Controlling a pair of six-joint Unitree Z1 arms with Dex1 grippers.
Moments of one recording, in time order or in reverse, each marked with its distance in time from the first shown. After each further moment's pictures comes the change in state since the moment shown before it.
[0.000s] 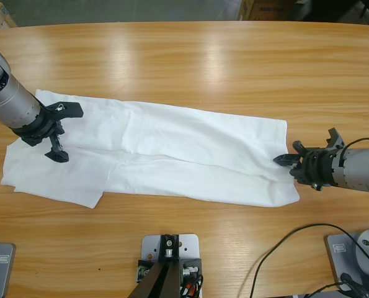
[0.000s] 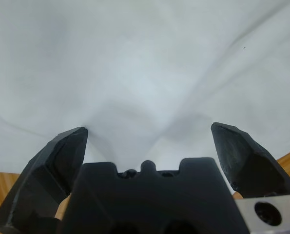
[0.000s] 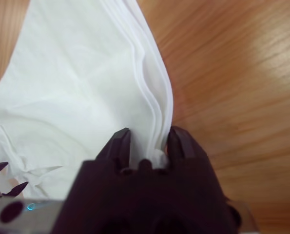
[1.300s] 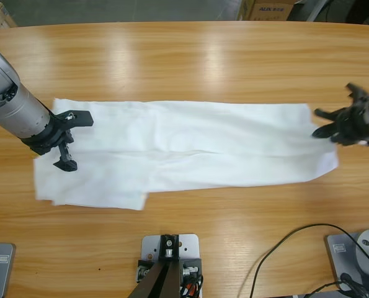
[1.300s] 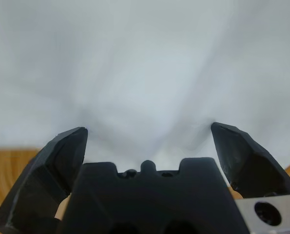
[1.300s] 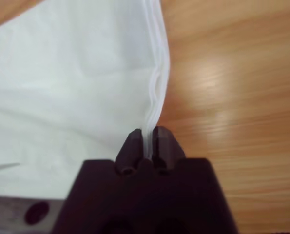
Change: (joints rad) arm 0 -0.089 -0.010 0.013 0.000 -0.029 -0.065; arm 1 -0.491 0.085 -0.431 0.582 0.044 -0.888
